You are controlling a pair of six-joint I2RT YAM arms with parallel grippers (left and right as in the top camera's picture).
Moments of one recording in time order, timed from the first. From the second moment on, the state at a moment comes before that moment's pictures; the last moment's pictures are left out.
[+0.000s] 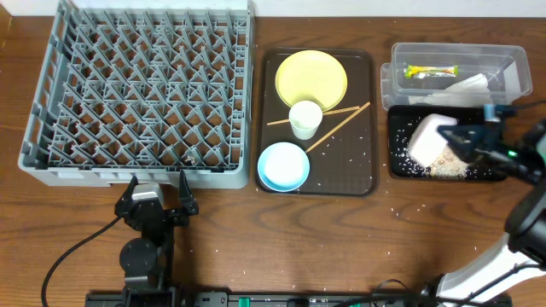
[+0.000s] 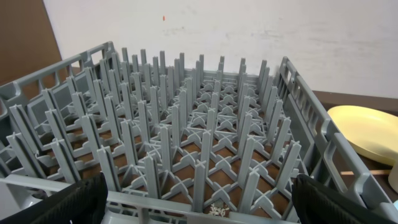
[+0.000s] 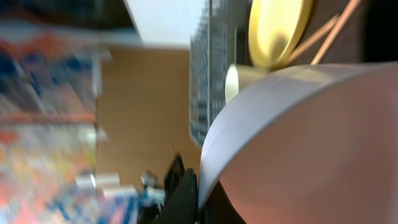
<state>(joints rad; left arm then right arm) 0.04 0.01 0.02 -0.12 -0.05 -0.07 -0.55 2.00 1.33 -1.55 -1.39 -0.70</state>
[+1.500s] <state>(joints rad) 0.04 0.01 0.02 -0.12 -0.05 -0.07 0.50 1.95 1.45 -1.11 -0.07 0.37</state>
